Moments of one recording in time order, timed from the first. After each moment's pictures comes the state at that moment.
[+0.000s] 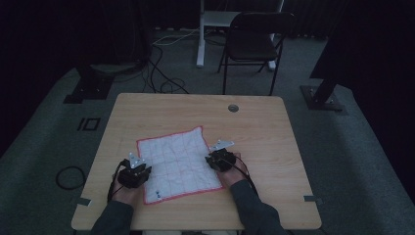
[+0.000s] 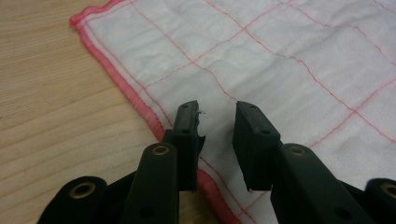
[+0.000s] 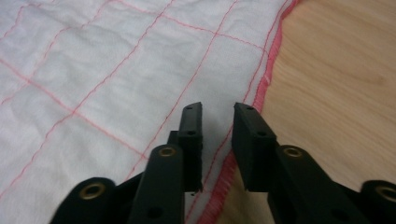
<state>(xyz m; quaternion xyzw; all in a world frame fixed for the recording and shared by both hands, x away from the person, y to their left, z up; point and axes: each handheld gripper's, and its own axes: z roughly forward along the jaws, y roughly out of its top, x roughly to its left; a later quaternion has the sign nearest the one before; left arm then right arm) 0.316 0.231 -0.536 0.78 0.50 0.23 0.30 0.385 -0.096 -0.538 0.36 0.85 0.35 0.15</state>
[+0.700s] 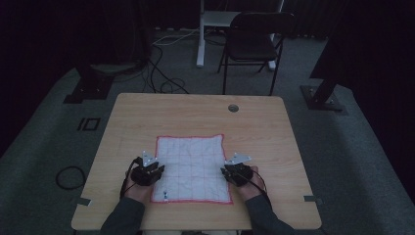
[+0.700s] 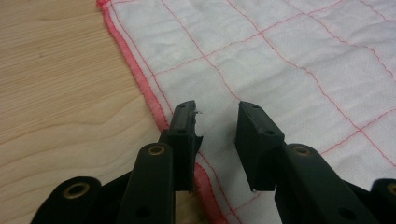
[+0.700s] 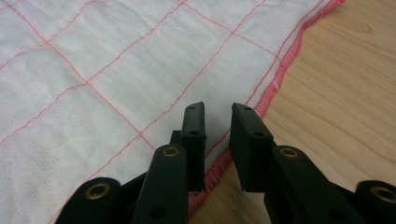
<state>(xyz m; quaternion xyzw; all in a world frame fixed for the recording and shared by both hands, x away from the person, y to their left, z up) 0.324 0.193 -0.538 0.79 0.47 0.21 0.33 0.333 -0.146 -0.537 0.37 0.85 0.33 0.18</state>
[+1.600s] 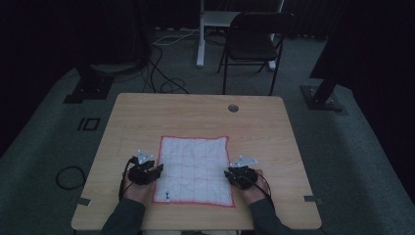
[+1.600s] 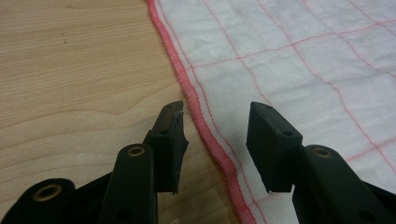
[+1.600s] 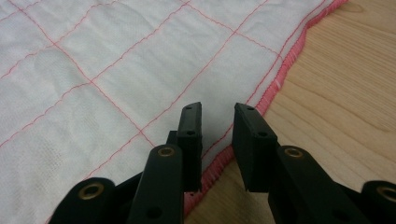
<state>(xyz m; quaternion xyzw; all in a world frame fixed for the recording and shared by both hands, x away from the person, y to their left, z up) 0.325 0.201 -0.534 0.76 0.52 0.20 0.34 0.323 -0.159 -0.538 0.39 0.84 0.34 0.17</state>
